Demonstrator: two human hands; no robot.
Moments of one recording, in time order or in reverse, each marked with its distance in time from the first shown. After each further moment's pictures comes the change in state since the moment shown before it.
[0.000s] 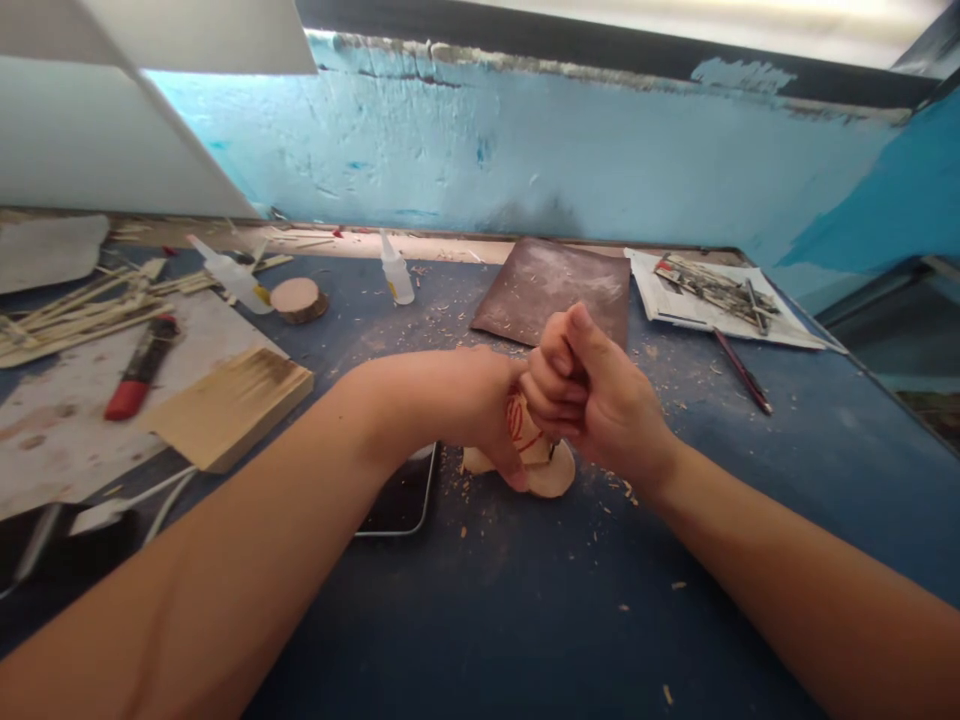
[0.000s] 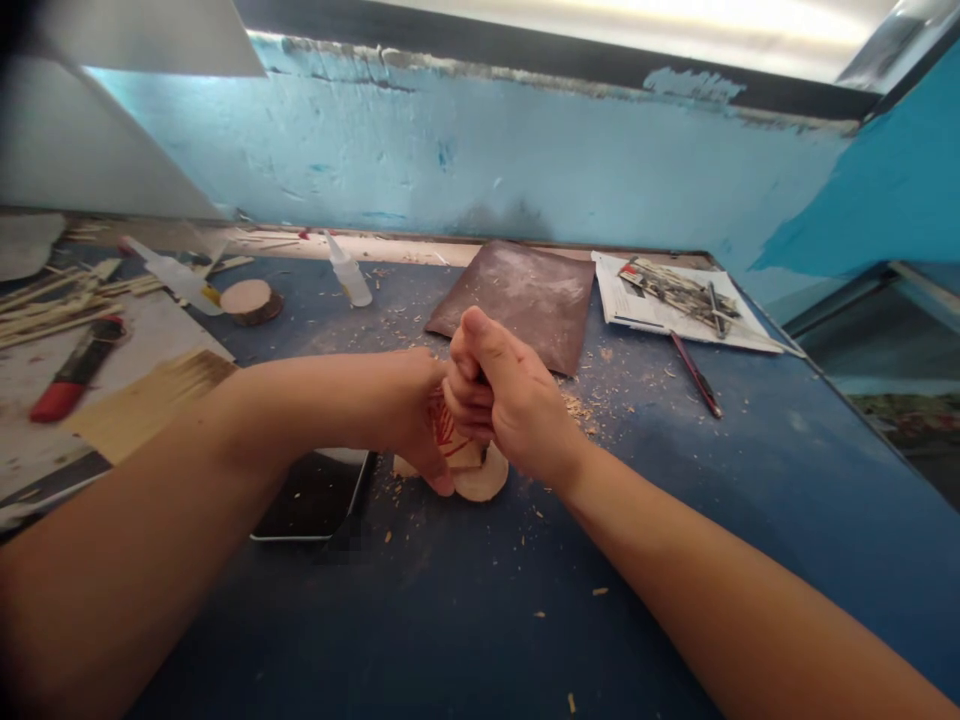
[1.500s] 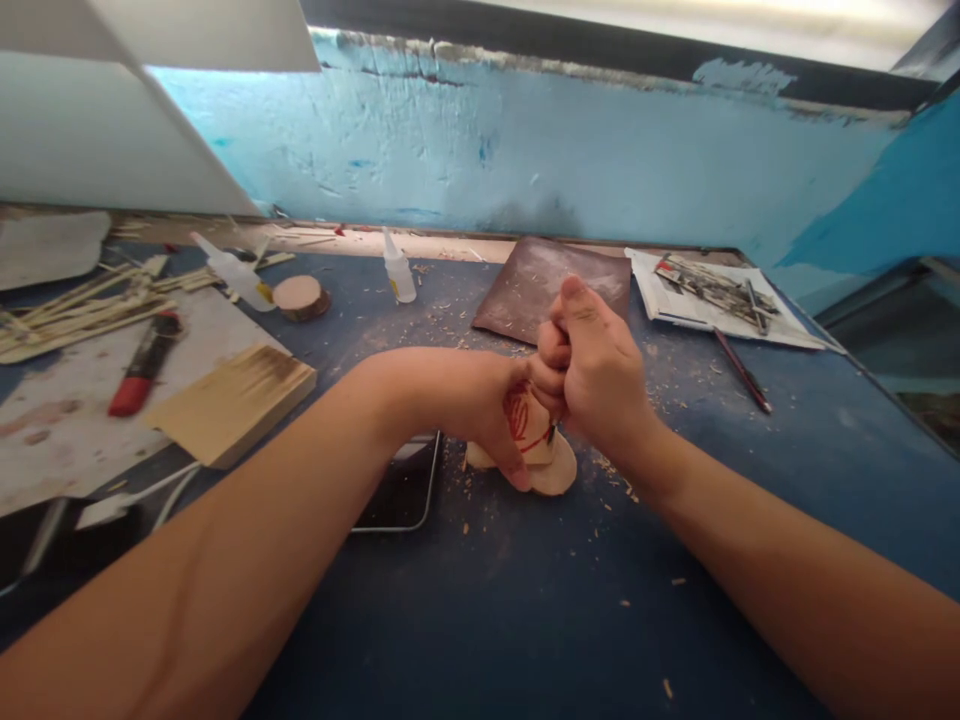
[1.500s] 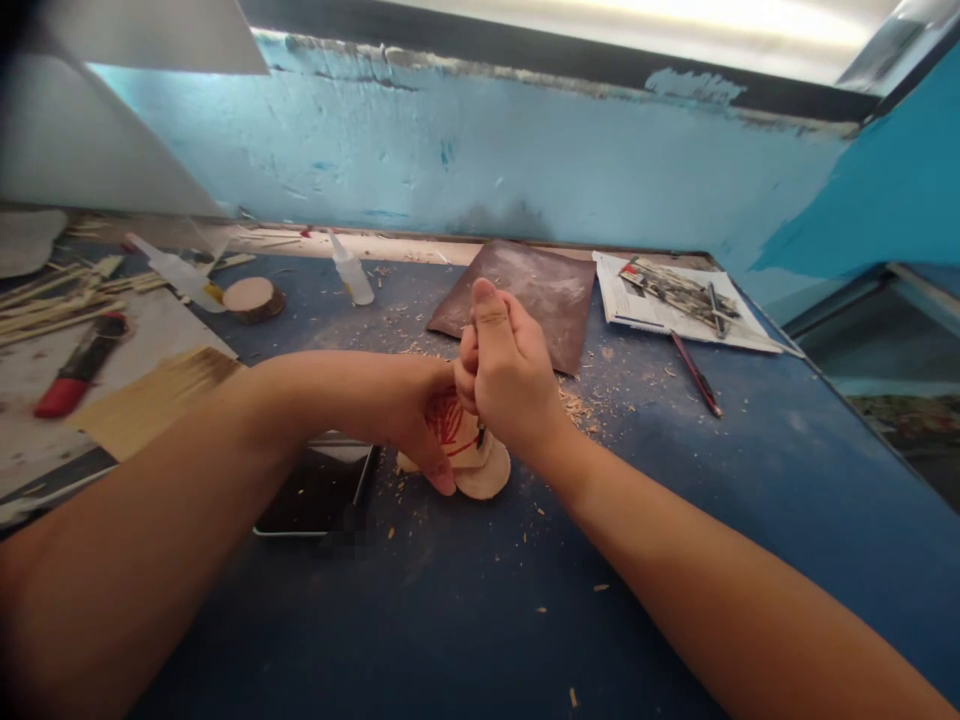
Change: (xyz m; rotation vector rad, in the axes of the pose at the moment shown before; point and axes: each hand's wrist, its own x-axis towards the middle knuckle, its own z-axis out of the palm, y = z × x) left_hand 0.002 -0.005 -0.006 -0.064 -0.128 0.043; right_hand 0.021 -0.002 0.017 -0.116 0.345 -0.098
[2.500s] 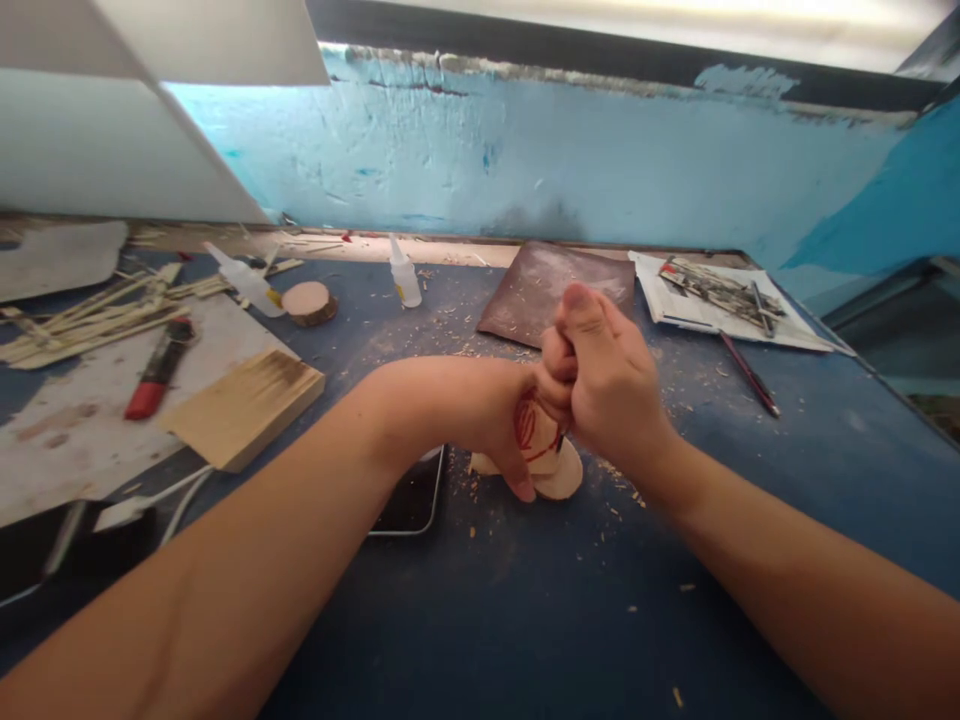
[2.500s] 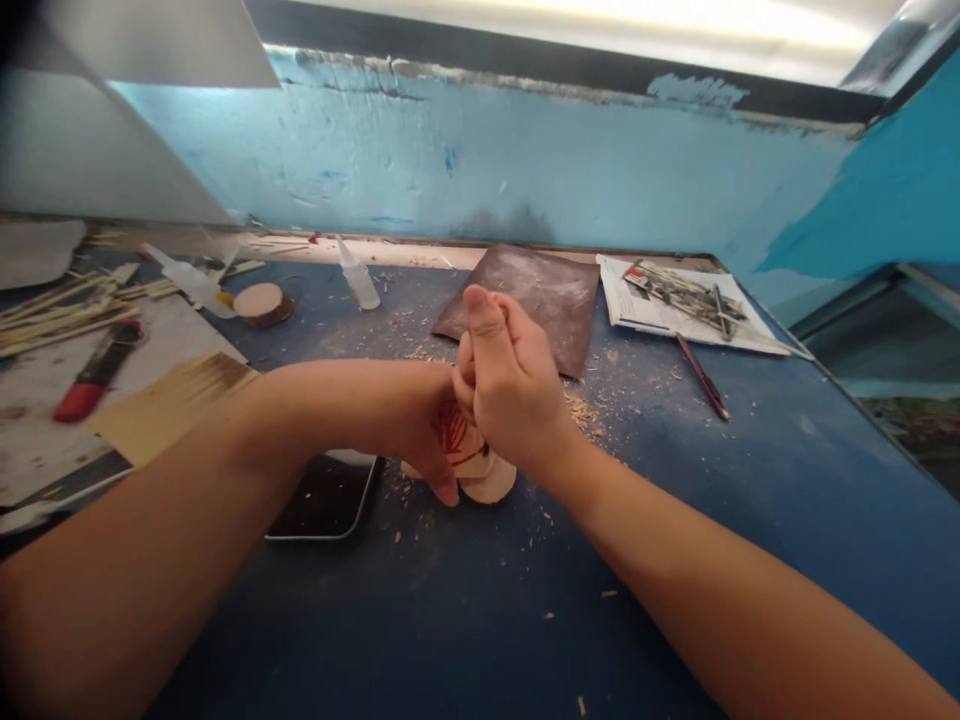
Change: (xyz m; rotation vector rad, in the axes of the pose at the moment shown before) left_hand -0.001 0.006 0.003 0.029 0.014 0.003; right_hand -0.007 -0.005 0.000 -0.053 -0.043 -0.069
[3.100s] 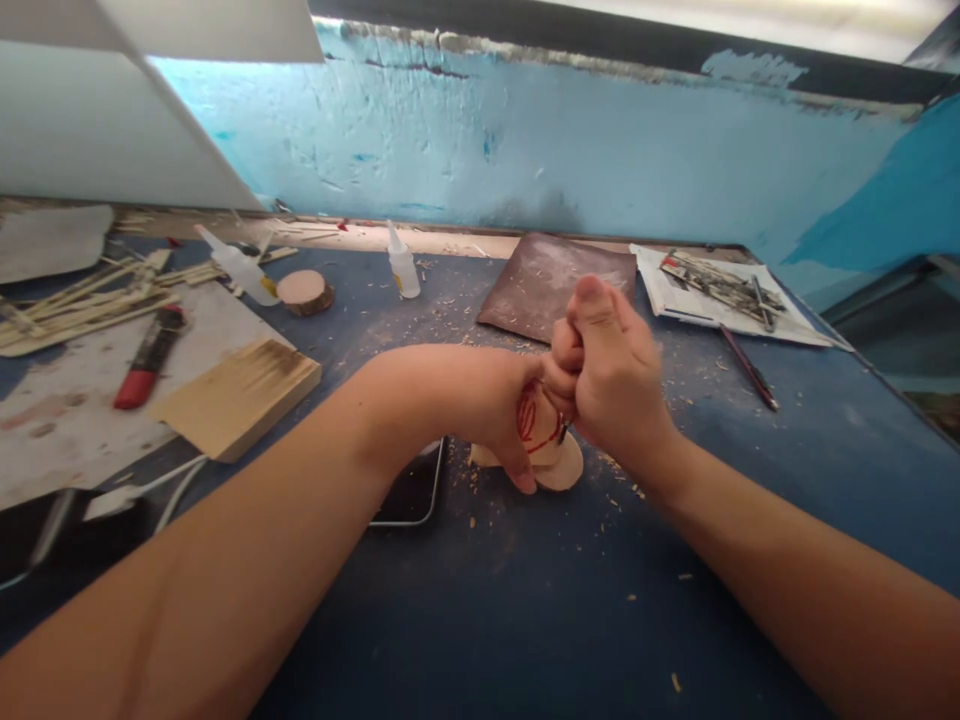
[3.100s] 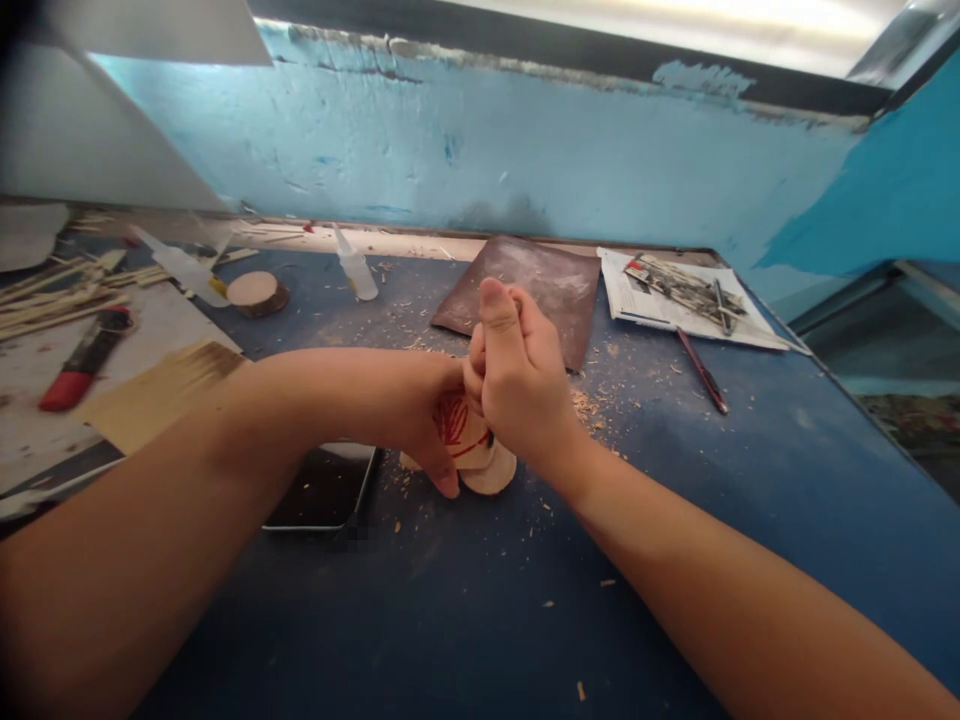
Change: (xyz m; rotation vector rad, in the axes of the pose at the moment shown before) left_hand -0.002 0.004 -0.002 0.030 0.019 -0.041; right_hand -0.002 0.000 -0.001 0.041 0.078 0.026
